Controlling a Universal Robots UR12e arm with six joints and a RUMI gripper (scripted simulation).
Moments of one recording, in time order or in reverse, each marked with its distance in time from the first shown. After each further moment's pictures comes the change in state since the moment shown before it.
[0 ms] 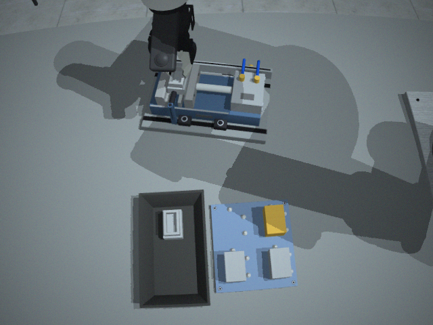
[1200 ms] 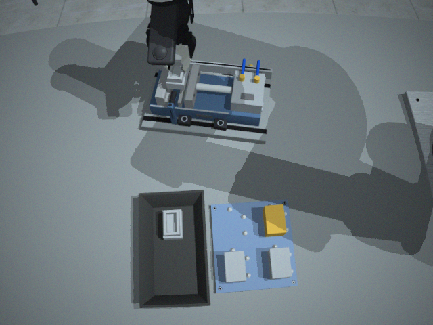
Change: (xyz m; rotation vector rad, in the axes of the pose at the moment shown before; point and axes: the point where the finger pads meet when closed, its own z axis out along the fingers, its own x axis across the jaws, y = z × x) arm 0.000 0.000 -0.020 0.000 0.000 0.000
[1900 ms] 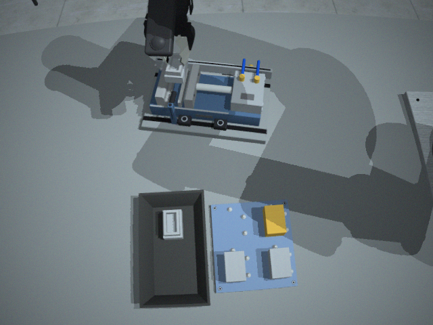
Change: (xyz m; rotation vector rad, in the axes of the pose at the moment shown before) arm 0.000 0.000 -0.025 0.000 0.000 0.000
